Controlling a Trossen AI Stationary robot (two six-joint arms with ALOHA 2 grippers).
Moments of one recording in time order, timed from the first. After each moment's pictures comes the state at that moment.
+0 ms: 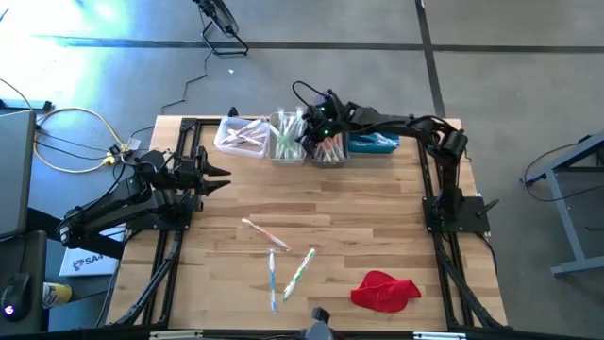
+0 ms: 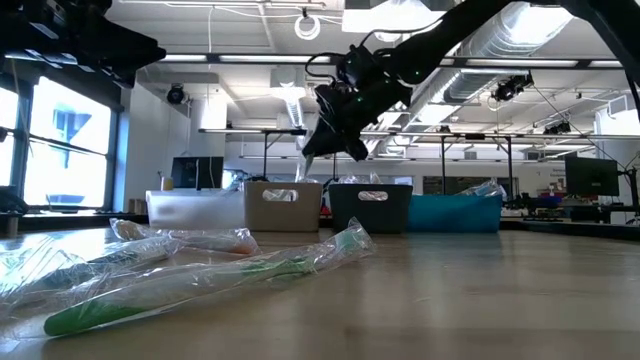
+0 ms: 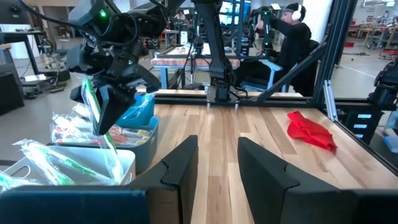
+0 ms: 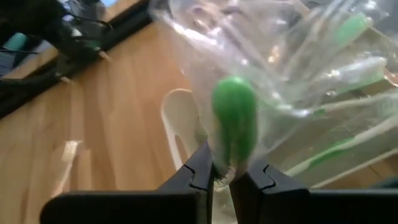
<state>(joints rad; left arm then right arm) 0.46 0.10 0.30 -0.18 0.39 0.02 -0.54 1.96 1.45 -0.16 -0.41 0.19</state>
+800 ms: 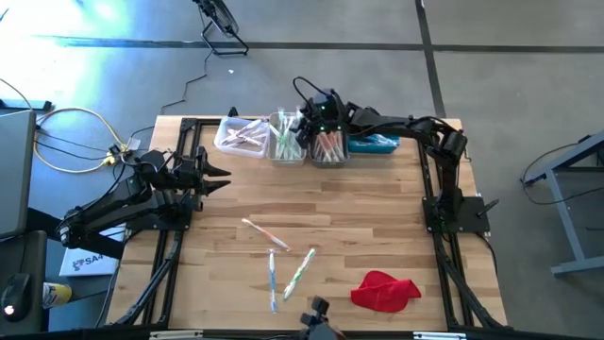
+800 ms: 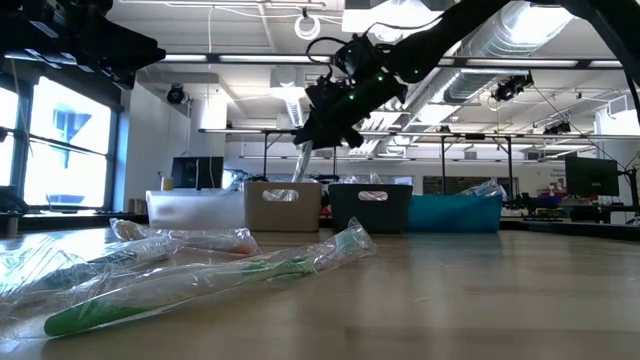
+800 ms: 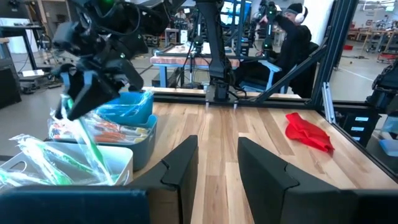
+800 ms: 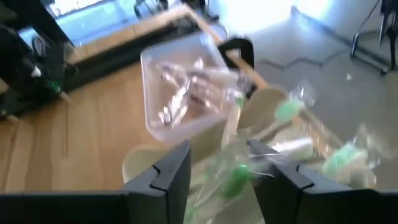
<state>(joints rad) 0.46 0.10 0.30 -0.19 0.39 -0.01 -0.53 1.96 1.45 0.00 -0.21 0.13</state>
